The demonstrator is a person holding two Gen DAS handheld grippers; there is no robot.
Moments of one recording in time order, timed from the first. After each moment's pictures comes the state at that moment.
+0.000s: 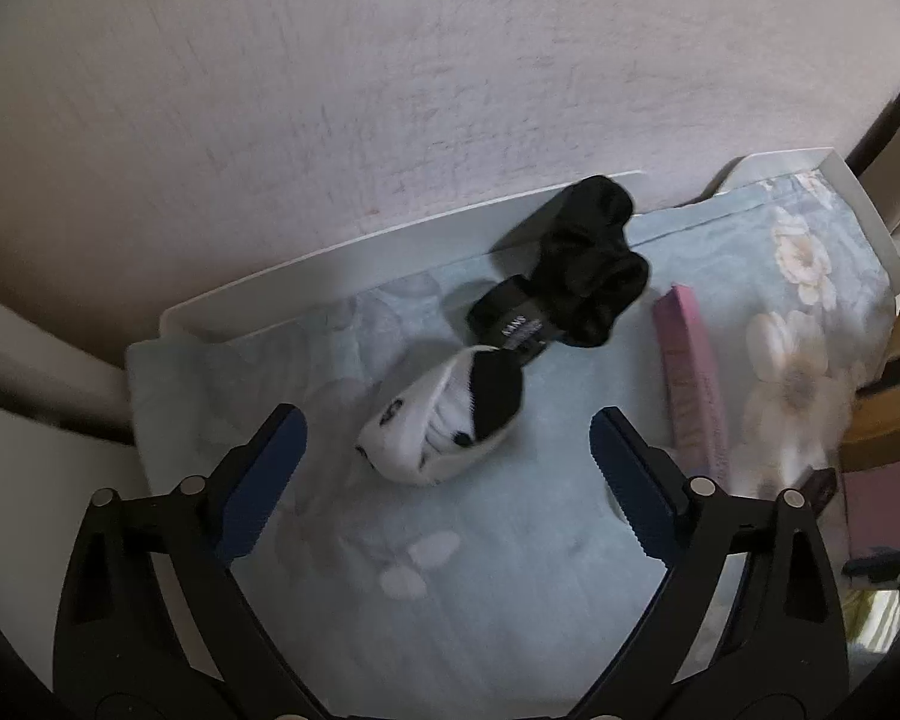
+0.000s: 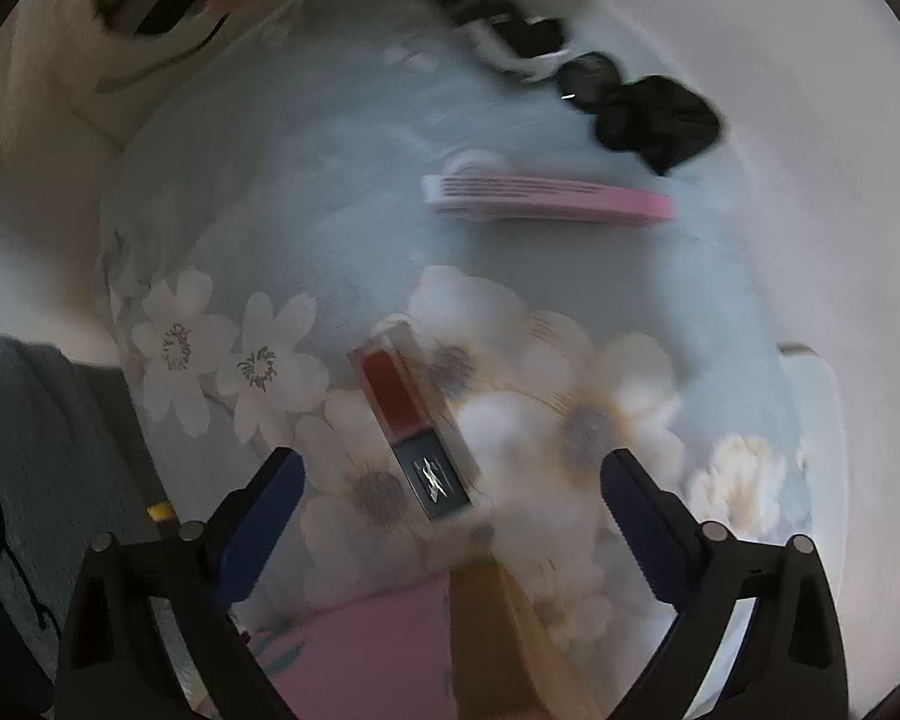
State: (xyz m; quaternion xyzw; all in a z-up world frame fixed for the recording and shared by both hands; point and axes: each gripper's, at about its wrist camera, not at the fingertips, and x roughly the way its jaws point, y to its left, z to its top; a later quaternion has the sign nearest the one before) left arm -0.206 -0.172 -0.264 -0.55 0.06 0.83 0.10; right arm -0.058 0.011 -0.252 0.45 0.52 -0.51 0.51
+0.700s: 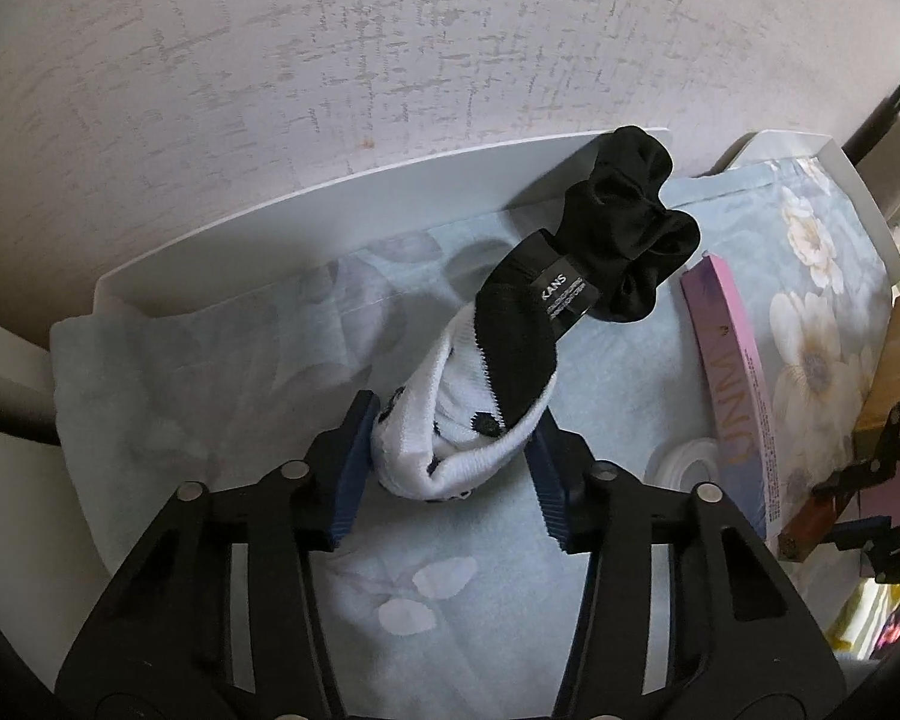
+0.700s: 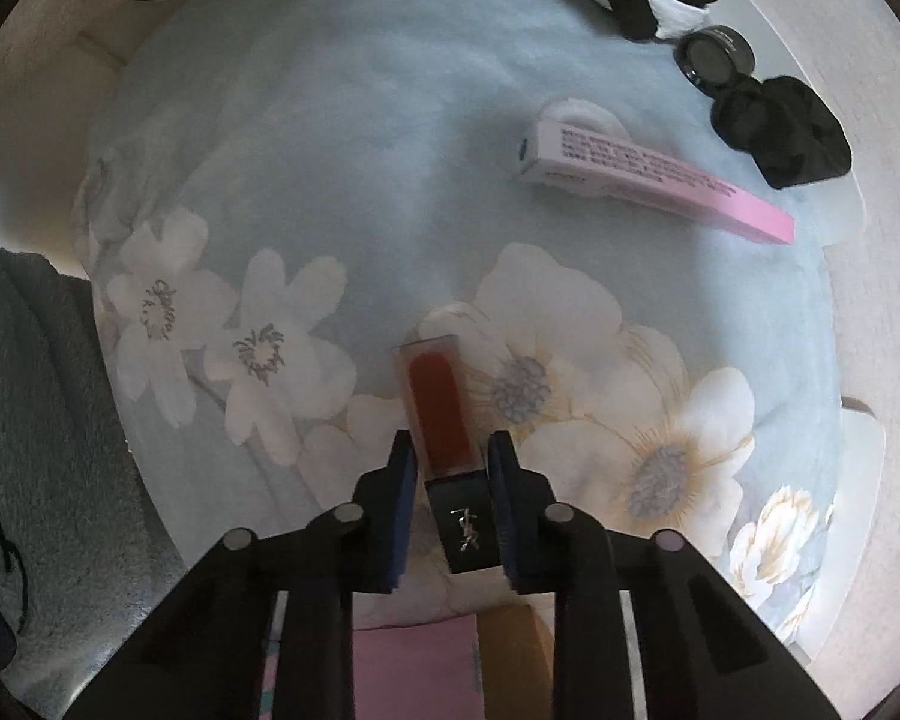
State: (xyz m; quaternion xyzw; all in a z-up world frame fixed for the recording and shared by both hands) left arm -0.210 -0.188 -0.296 -0.56 0.04 0.82 0.13; right arm -0.039 -0.008 -0.292 0.47 0.56 -0.46 0.50
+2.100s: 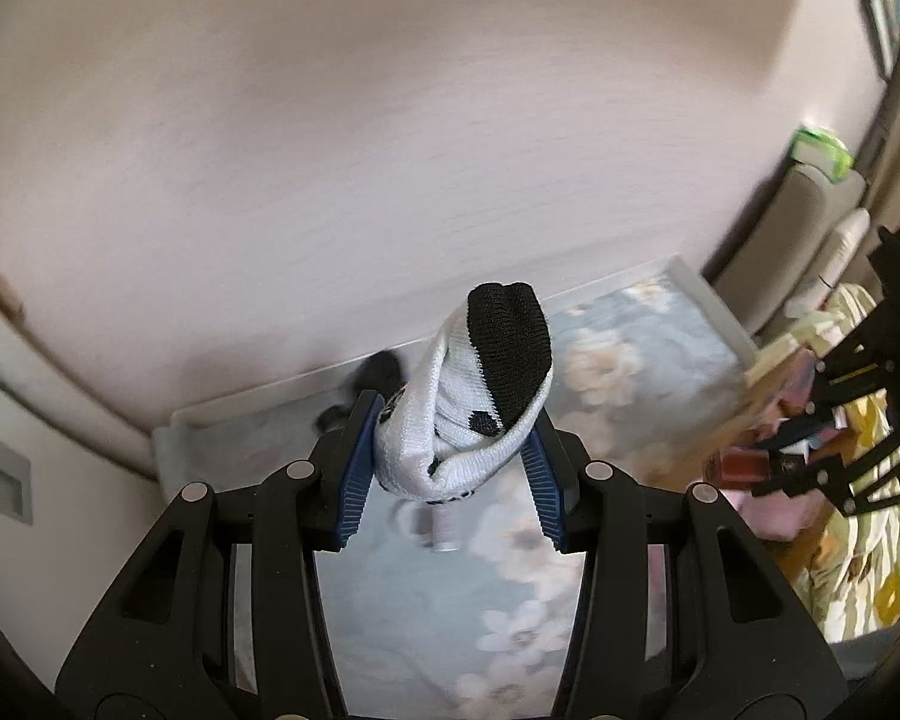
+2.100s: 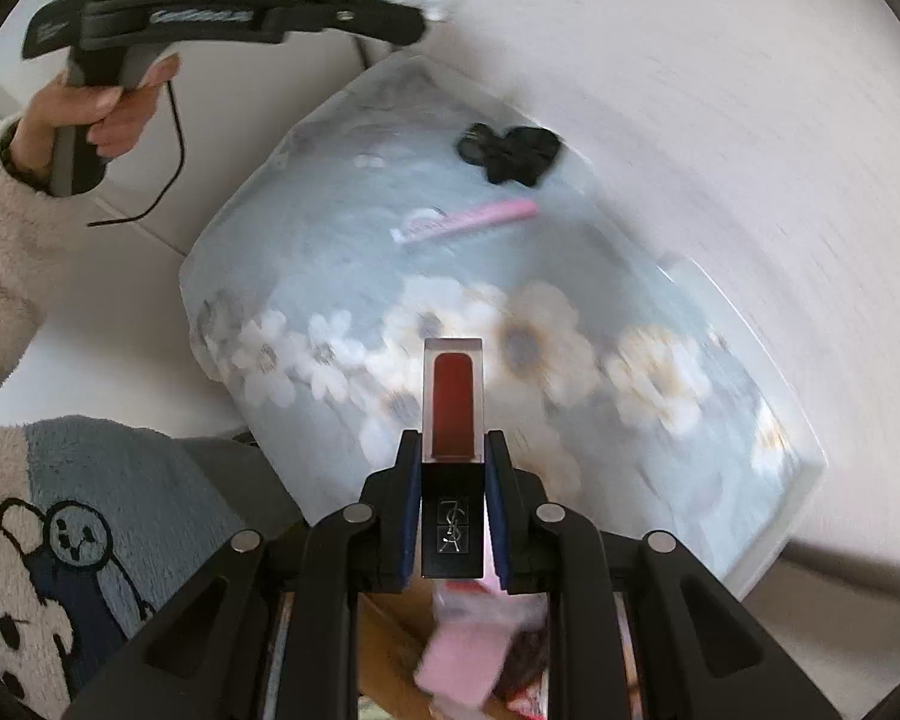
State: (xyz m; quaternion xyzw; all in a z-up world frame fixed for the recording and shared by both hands) left arm -0.135 -0.068 -0.081 -0.44 0.04 0.88 0.16; right arm -0.081 0.110 -0.134 0.49 0.39 -0.60 0.50
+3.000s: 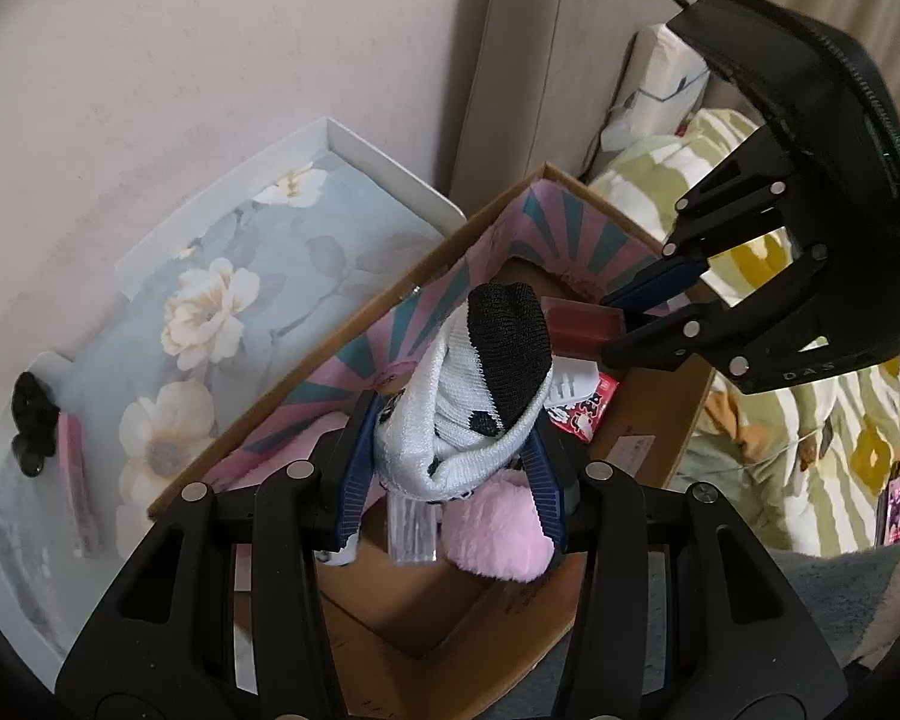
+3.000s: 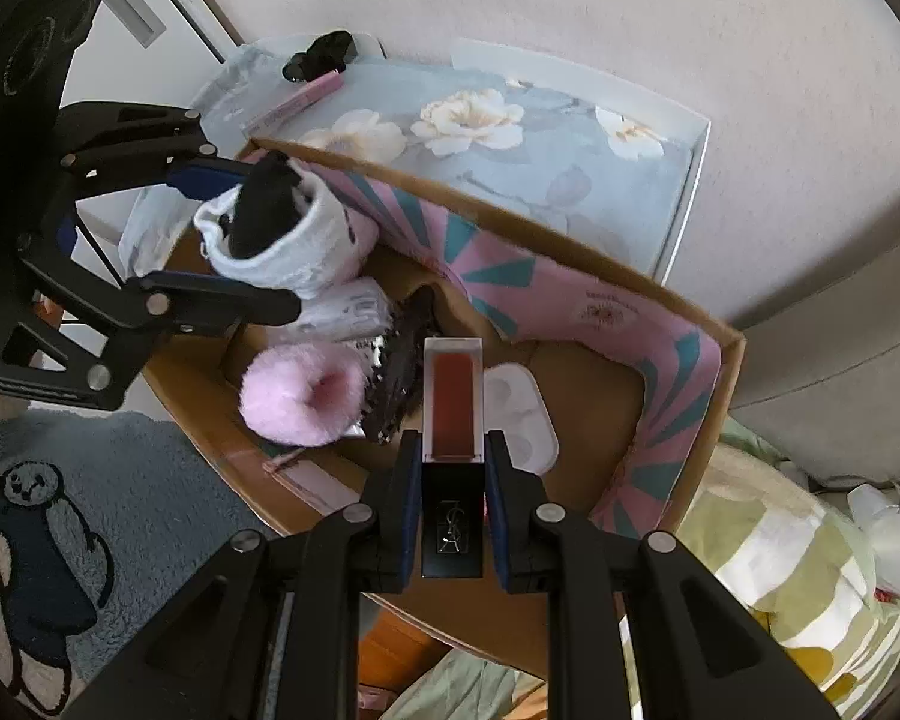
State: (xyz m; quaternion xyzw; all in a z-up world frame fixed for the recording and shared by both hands) left arm -0.047 0.218 -0.164 -0.51 0.14 0.78 0.32; right arm -0.132 0.335 -0.176 0.56 0.28 -0.65 0.43
